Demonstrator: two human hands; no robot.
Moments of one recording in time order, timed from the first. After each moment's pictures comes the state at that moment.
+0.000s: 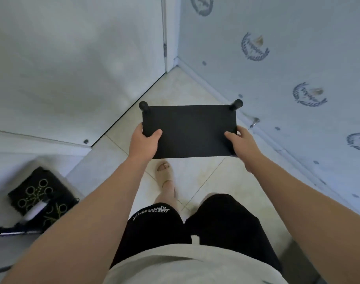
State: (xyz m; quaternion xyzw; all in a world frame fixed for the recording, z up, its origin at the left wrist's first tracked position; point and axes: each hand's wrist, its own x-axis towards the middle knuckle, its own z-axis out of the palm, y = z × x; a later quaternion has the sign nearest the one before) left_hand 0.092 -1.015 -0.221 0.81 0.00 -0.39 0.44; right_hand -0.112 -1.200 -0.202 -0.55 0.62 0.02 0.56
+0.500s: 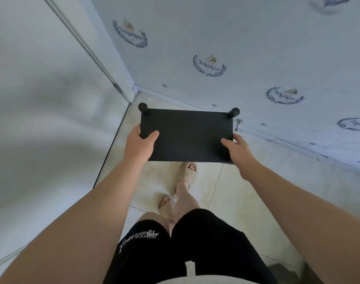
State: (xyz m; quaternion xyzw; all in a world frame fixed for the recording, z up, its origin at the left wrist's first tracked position) left_hand 0.188 -1.260 -0.270 0.82 -0.16 -0.44 0.33; right_hand -0.079 -1.349 -0.261 -0.37 0.72 -0.08 0.58
